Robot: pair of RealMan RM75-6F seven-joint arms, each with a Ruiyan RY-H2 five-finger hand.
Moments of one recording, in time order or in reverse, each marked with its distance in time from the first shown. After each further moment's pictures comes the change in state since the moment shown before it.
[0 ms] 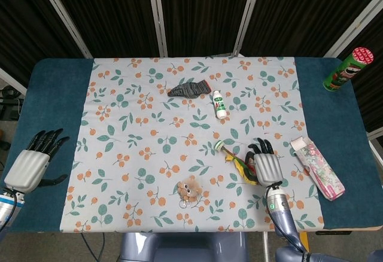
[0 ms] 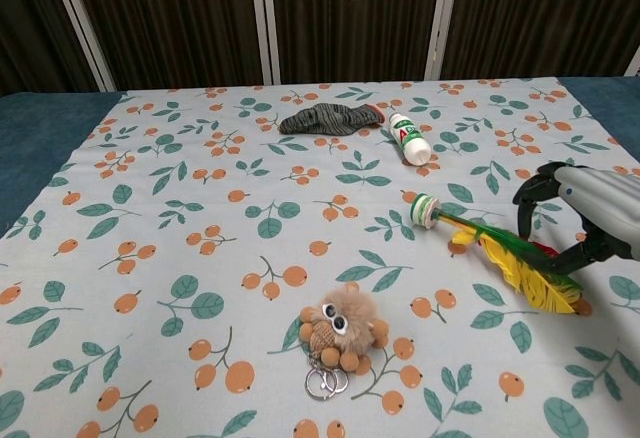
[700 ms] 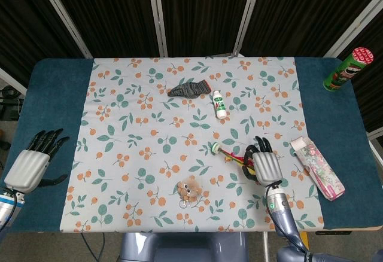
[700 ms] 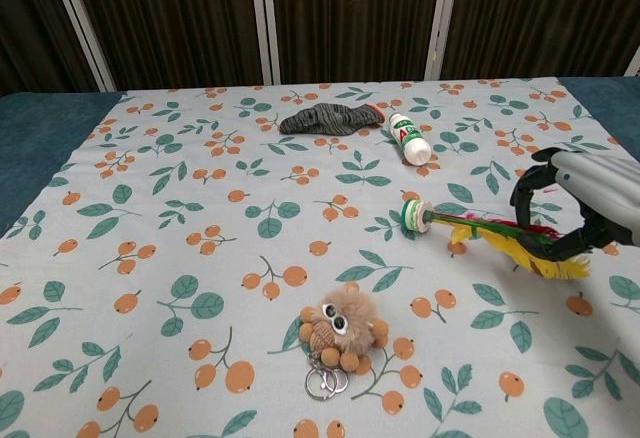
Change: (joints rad) left arm 0.000 0.000 0.000 -0.002 -0.001 -0.001 0.001; right arm 0.011 0.045 0.008 -0.070 -0.021 0.006 -0.020
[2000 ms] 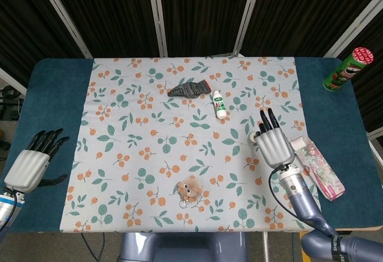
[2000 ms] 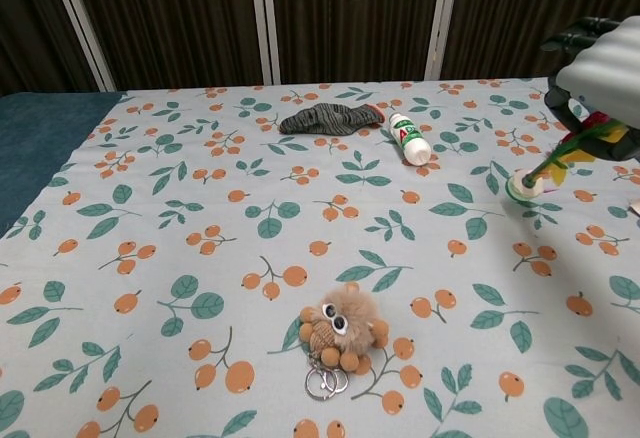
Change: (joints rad) left arm 0.000 0.000 0.000 -0.002 -0.002 -0.001 0.002; right arm 0.158 0.304 -0.009 -0.144 -0.044 -0.051 -0.648
